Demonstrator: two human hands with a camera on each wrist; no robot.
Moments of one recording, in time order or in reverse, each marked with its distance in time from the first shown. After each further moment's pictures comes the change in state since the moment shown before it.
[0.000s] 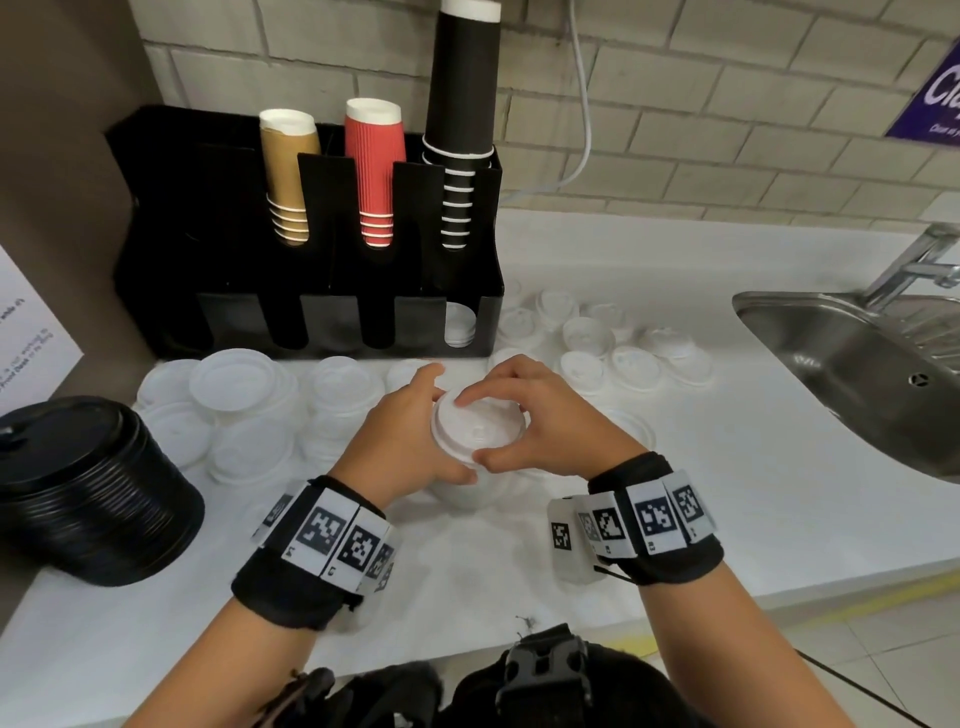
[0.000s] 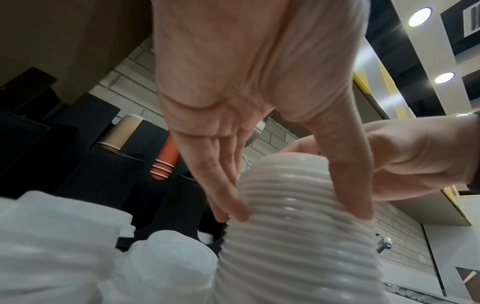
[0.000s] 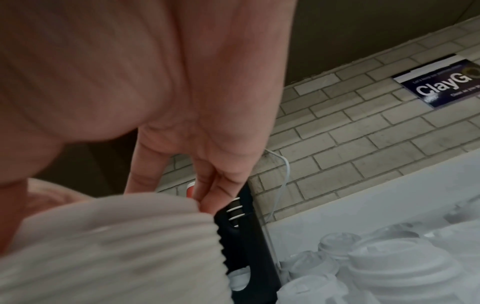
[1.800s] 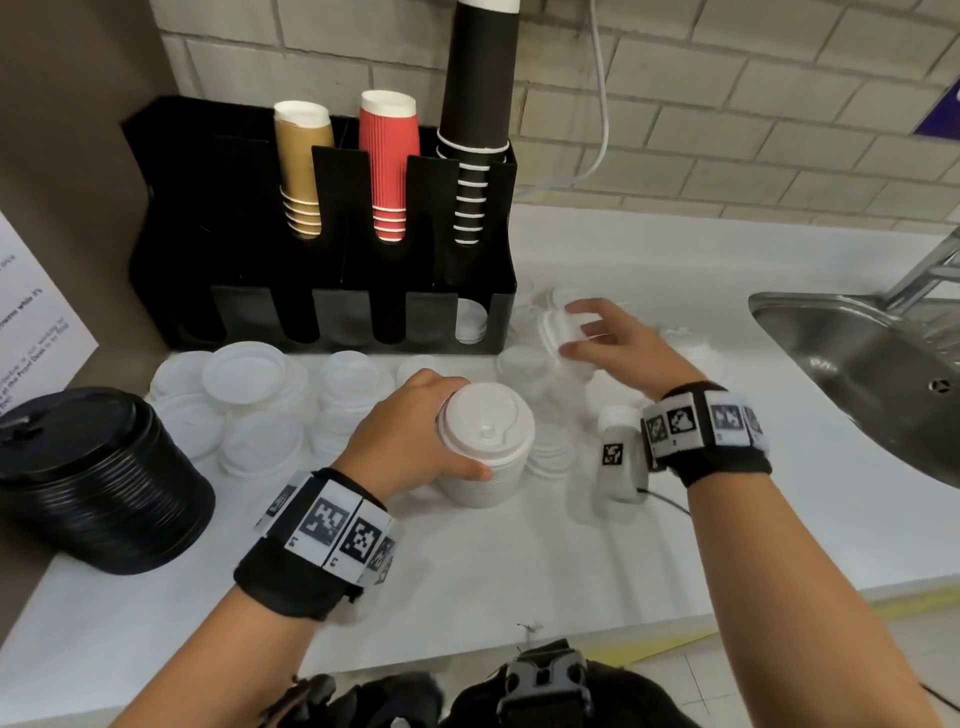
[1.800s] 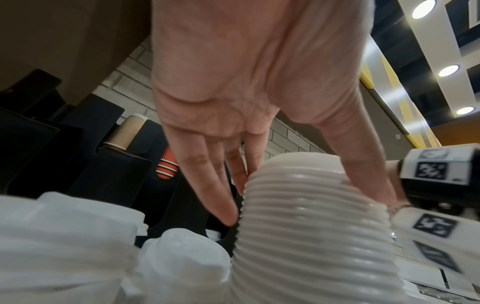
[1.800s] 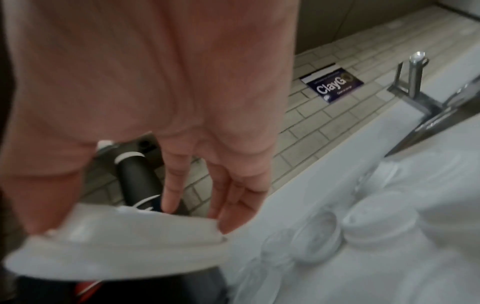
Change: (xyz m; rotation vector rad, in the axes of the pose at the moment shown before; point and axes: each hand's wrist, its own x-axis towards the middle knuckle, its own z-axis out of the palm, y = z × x) left_hand 0.002 -0.003 -0.005 0.075 -0.024 0.027; right_hand 0.030 0.065 -0.064 0.285 0.200 0.330
